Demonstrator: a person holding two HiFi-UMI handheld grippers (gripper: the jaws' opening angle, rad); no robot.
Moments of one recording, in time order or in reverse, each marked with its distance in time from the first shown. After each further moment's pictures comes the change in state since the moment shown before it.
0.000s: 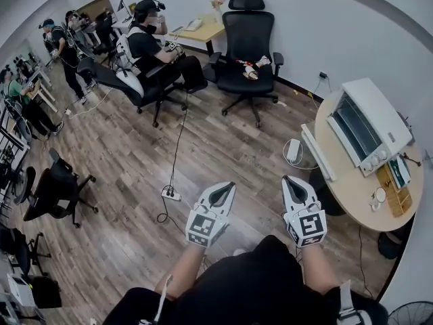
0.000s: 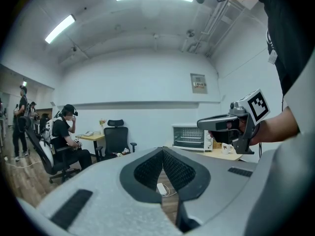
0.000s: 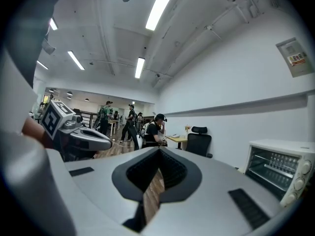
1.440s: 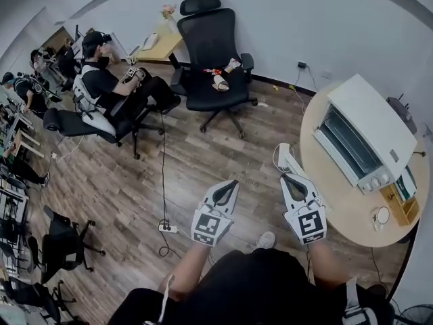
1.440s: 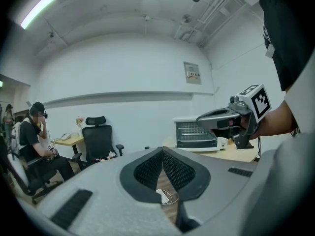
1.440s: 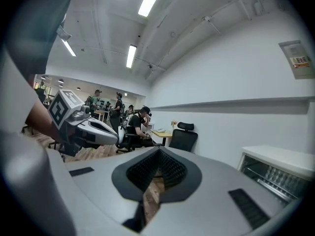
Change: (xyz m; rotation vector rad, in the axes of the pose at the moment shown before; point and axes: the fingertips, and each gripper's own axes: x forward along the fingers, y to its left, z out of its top) left arm 0.284 0.054 0.018 0.081 0.066 -0.173; right arm 0.136 -0.216 -0.033 -0.054 0.061 -0.107
